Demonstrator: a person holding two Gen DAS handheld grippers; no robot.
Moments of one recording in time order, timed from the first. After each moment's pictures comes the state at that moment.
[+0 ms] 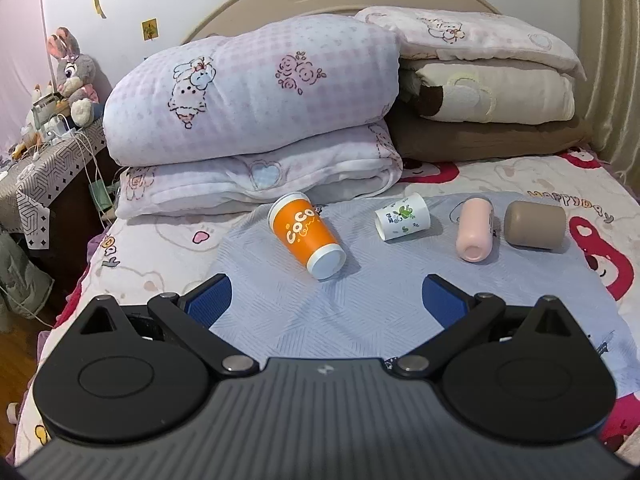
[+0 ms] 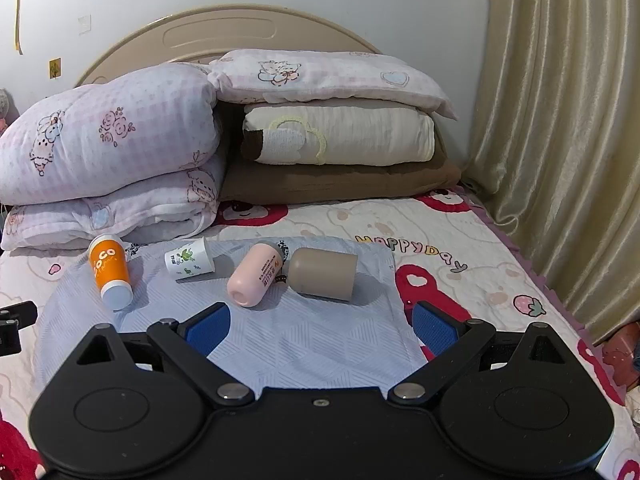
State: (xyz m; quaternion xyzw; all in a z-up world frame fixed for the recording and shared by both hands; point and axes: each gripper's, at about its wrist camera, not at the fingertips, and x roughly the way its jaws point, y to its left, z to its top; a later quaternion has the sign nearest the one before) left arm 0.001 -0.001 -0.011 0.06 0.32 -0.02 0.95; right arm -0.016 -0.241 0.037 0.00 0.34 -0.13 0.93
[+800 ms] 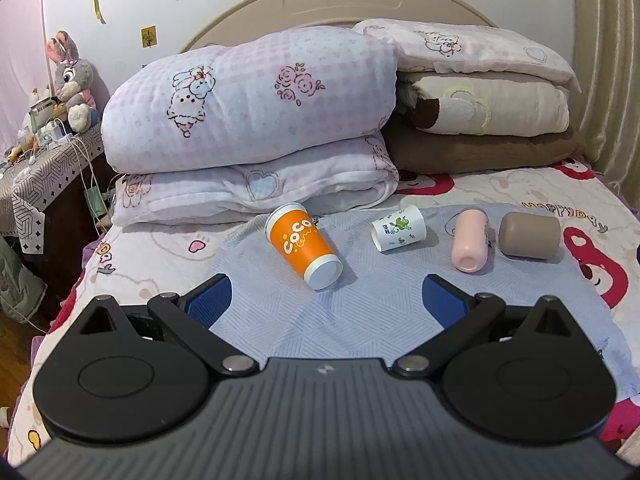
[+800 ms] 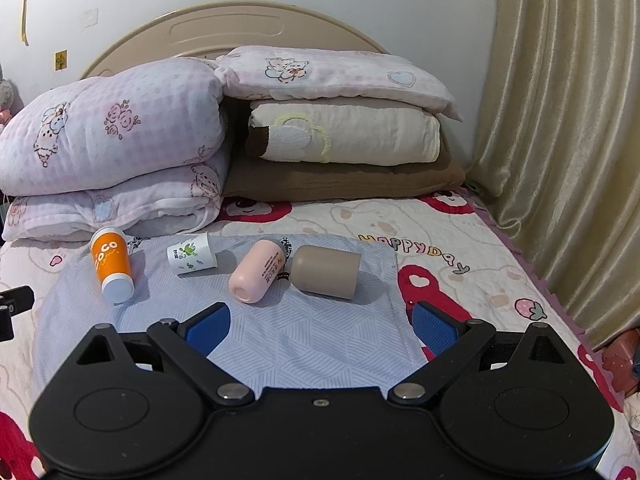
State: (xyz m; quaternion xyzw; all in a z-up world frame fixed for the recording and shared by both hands) left arm 0.001 0.002 -0.006 0.05 0.31 -0.03 0.95; right arm -0.014 -0.234 0.036 -0.01 0.34 -0.12 0.93
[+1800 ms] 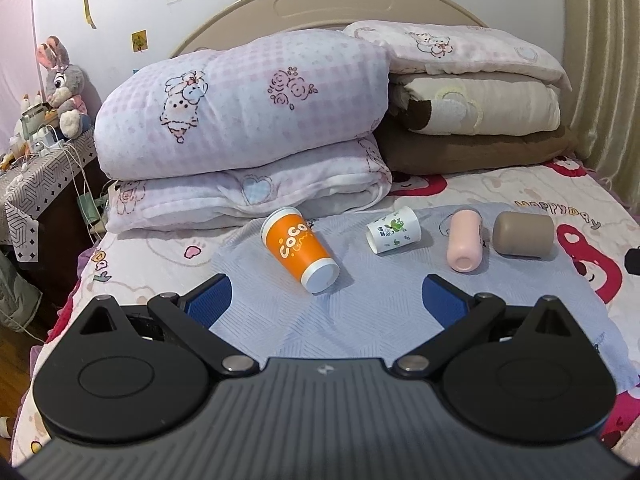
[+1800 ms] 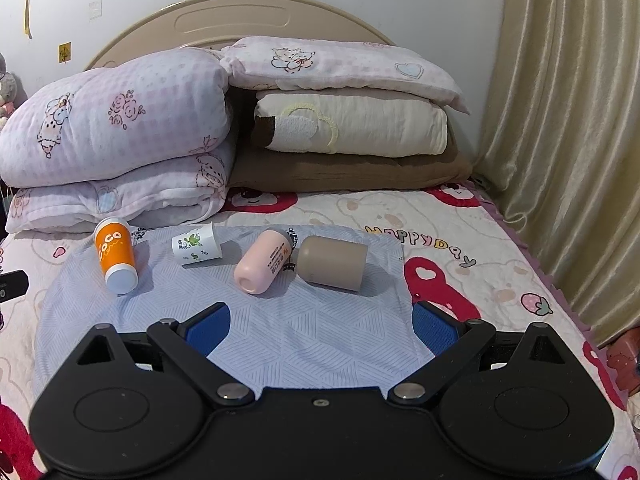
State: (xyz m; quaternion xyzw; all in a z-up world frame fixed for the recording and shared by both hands) left arm 0.001 0.008 -0.004 0.06 0.30 -0.04 0.95; right arm -0.009 -0.228 0.031 -0.01 0.35 -0.12 0.93
